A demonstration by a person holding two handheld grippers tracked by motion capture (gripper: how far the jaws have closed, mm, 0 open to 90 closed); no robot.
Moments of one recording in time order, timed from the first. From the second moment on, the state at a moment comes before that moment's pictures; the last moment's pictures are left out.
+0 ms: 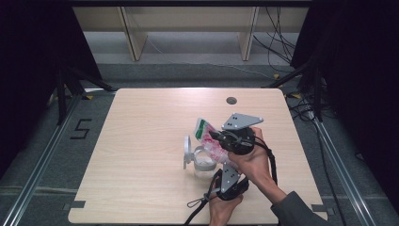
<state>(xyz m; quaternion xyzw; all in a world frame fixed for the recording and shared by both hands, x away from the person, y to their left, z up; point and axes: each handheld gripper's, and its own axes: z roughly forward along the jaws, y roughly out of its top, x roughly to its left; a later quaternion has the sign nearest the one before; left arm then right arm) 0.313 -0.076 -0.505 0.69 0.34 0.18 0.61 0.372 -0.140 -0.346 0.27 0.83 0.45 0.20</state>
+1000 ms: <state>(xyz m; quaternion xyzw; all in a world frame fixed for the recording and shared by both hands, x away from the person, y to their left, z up) 0.314 -0.075 -0.504 0.69 0.34 0.18 0.62 0.375 -0.138 -0.345 0.27 0.83 0.45 0.19</state>
